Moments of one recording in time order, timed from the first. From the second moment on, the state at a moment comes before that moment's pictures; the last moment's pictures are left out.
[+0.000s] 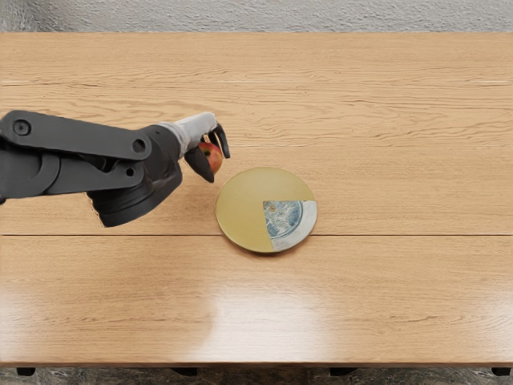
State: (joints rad) left arm -1.71 0.36 0.43 -1.63 0.49 0.52 0.61; right arm -0.03 0.00 0.11 0.05 -0.06 0.00 0.06
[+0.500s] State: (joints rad) left arm -1.84 0.02 0.54 -1.61 0.28 0.61 0.61; right arm -0.03 0.00 0.11 0.05 -0.06 0.00 0.06
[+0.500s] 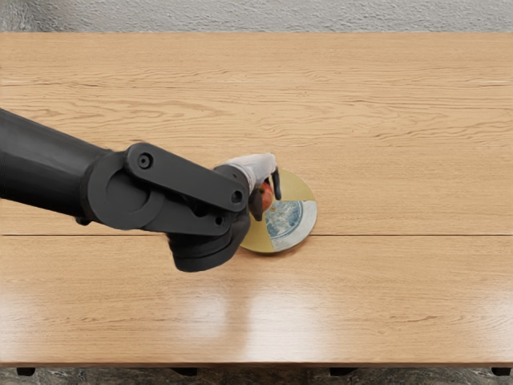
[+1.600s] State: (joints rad) left arm -1.79 0.06 0.48 -1.54 0.27 0.61 0.61; right arm -0.03 0.00 0.11 0.05 -0.06 0.00 0.06
